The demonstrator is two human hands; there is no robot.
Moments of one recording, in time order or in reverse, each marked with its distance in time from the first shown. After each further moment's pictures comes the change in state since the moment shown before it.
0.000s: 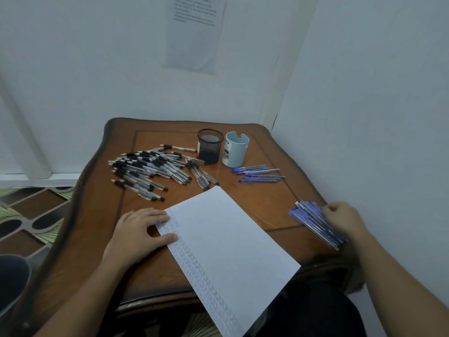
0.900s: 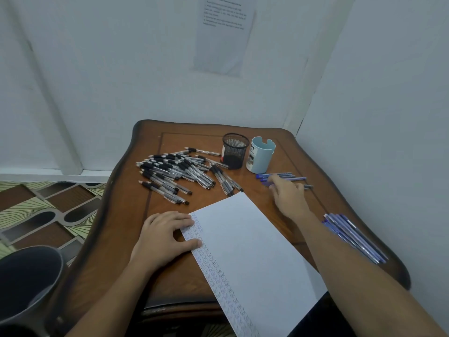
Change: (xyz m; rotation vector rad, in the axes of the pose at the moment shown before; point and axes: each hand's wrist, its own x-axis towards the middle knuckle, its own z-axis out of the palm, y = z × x) left_hand -0.001 0.002 -0.003 0.008 -0.023 -0.013; right_hand 0.009 -0.166 0.092 -0.152 -0.031 -0.520
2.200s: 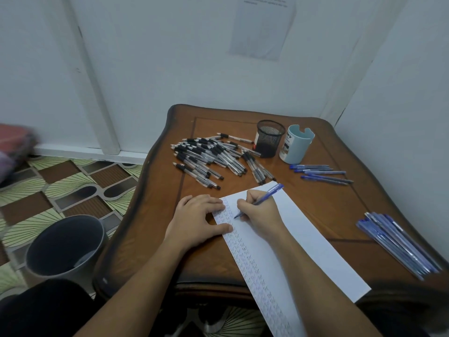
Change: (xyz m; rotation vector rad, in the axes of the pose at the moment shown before) left_hand -0.003 0.005 -0.004 0.018 -0.042 -0.053; right_hand -0.071 -0.127 0.057 0.970 -0.174 0.070
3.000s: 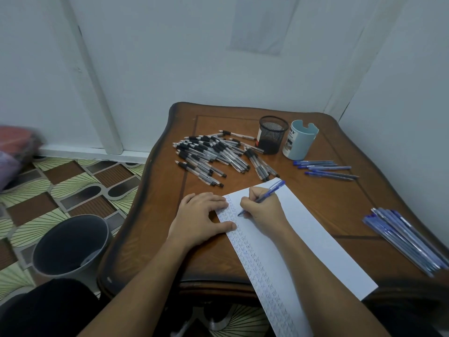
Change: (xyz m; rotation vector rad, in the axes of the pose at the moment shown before) left_hand -0.001 0.001 -0.001 -0.016 0.009 -0.004; right_hand 0.003 0.005 0.001 0.035 -0.026 -0.045
